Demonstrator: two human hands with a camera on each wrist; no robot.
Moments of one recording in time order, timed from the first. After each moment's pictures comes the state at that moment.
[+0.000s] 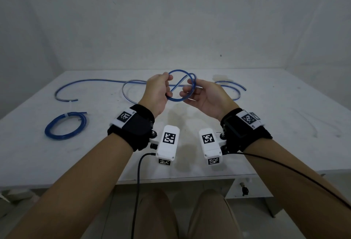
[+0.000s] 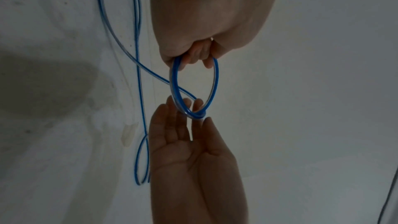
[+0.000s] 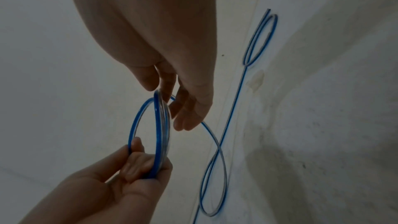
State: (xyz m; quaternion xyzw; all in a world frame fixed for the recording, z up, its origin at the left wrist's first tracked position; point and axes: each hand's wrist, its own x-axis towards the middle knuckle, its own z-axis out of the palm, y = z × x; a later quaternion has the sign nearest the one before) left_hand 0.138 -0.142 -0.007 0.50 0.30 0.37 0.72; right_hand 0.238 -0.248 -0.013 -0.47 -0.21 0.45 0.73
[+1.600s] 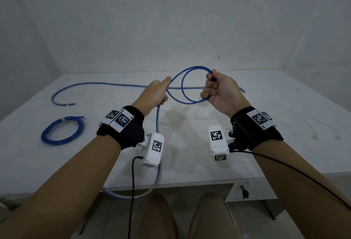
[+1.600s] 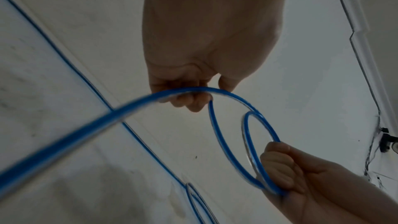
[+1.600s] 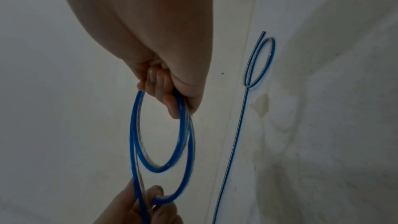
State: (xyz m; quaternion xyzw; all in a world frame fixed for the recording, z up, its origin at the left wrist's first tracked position) left_hand 0.132 -0.123 -0.007 0.76 0.33 0.23 0.51; right_hand 0.269 -0.259 -0.003 -0.43 -0.20 0.39 0.79
